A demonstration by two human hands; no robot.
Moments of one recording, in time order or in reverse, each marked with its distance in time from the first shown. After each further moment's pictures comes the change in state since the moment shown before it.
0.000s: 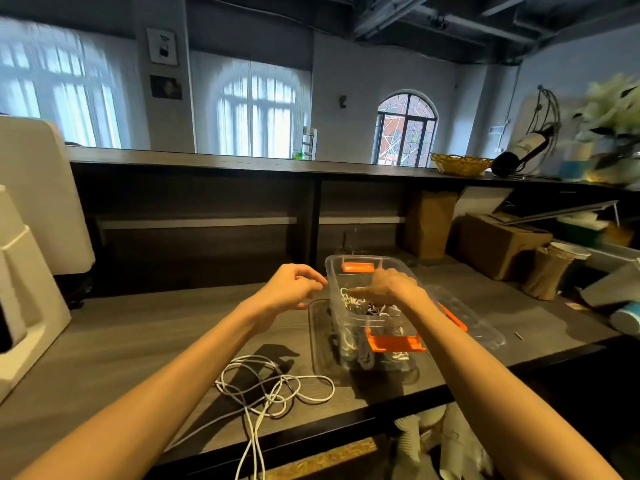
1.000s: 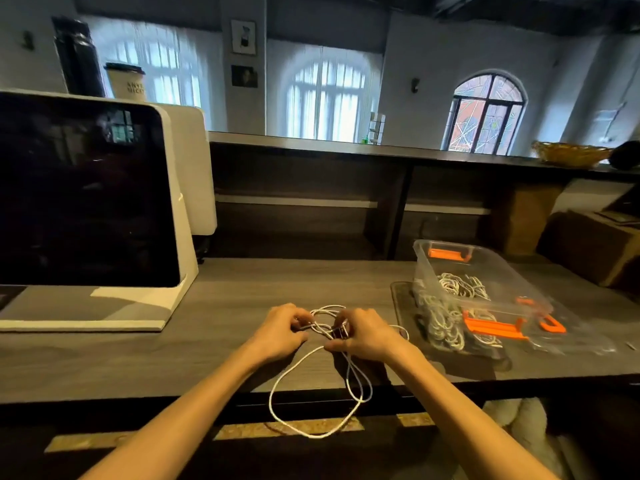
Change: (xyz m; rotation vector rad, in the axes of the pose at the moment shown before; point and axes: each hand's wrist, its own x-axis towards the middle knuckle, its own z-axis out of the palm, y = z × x) left_hand -0.109 -0.149 -0.081 0.441 0.158 -0.070; right_hand -0.100 -0.140 0.117 0.178 -0.129 -0.568
